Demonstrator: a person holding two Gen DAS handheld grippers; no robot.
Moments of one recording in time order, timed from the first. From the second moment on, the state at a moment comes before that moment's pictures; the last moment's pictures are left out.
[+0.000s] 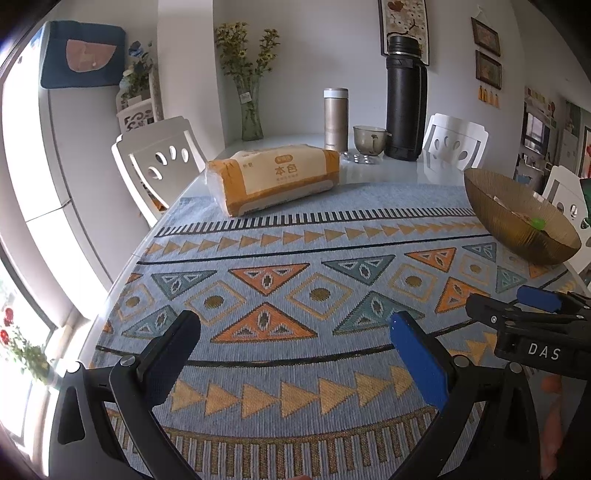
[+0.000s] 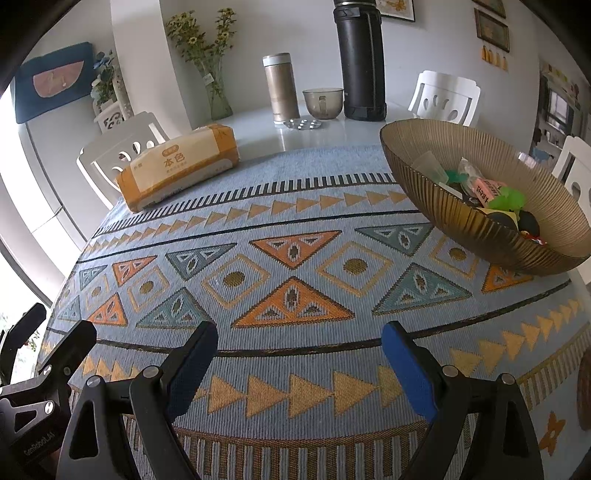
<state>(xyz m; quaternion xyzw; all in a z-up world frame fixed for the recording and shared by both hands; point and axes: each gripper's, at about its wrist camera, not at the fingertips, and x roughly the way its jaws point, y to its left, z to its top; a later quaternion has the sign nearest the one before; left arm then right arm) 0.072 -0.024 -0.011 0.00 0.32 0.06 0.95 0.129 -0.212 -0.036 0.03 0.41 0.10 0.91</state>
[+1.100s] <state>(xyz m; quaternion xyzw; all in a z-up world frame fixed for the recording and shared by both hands) 0.073 -0.027 -0.013 0.00 0.33 0.06 0.94 0.130 -0.212 -0.038 0.03 0.41 0.10 0.90</state>
